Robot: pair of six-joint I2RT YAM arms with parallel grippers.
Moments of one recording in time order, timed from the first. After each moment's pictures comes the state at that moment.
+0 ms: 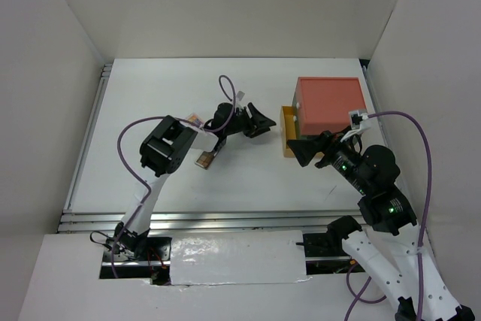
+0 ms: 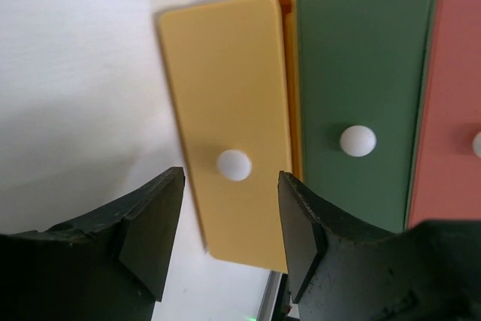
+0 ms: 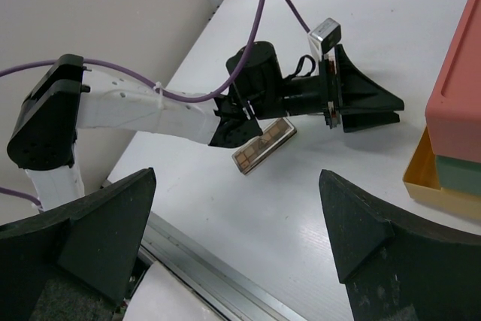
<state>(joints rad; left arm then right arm) -0.56 2.34 1.34 0.80 0.48 -1.21 0.39 0.49 0.80 -0.37 -0.20 0.54</state>
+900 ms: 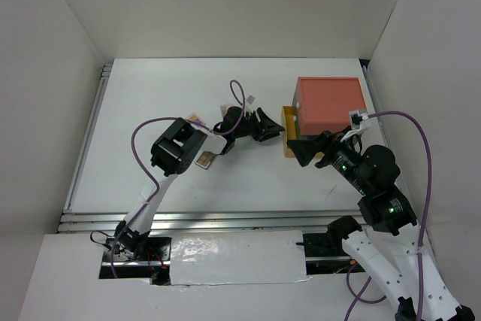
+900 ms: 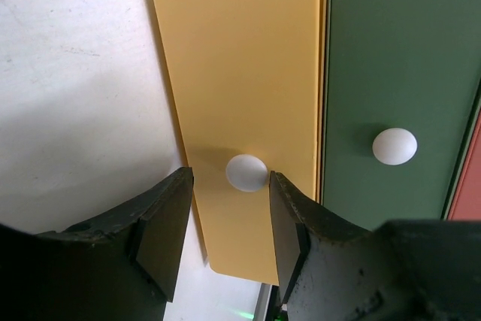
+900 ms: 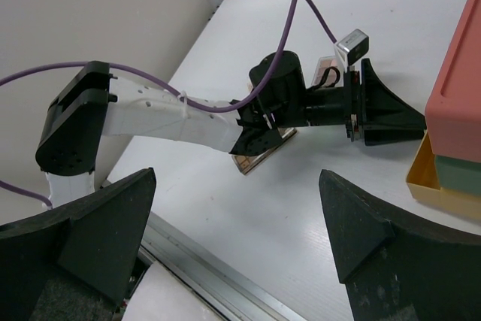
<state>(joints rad) -0.61 2.45 1.45 0.81 0.52 -1.27 0.39 0.49 0.80 -0.37 -0.20 0.54</state>
